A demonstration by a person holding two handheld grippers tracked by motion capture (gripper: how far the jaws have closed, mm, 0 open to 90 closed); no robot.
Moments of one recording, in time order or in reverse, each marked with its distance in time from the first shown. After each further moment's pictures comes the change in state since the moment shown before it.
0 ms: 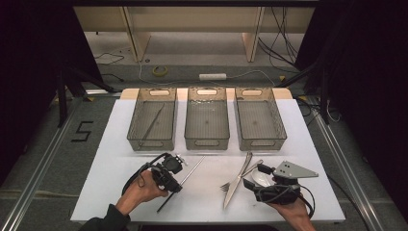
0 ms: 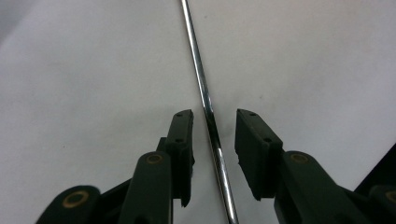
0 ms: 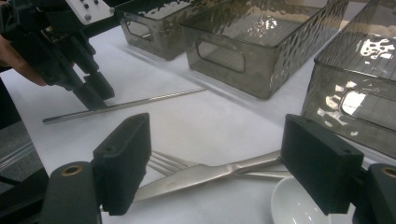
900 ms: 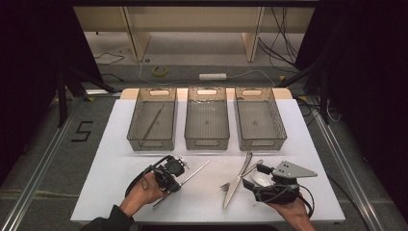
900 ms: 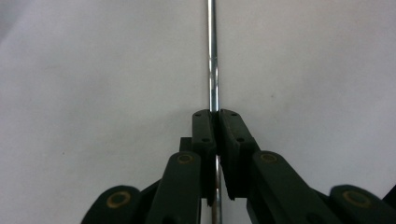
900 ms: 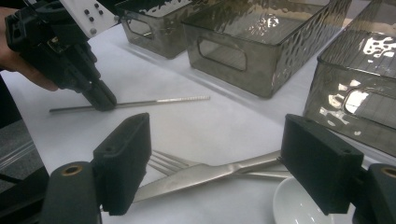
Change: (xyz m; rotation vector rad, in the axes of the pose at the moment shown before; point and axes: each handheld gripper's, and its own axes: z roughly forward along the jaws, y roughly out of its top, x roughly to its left) left arm -0.005 -0.001 0.009 0.004 0.050 0.039; right arm 0.000 0.000 0.002 0.006 0.003 -0.001
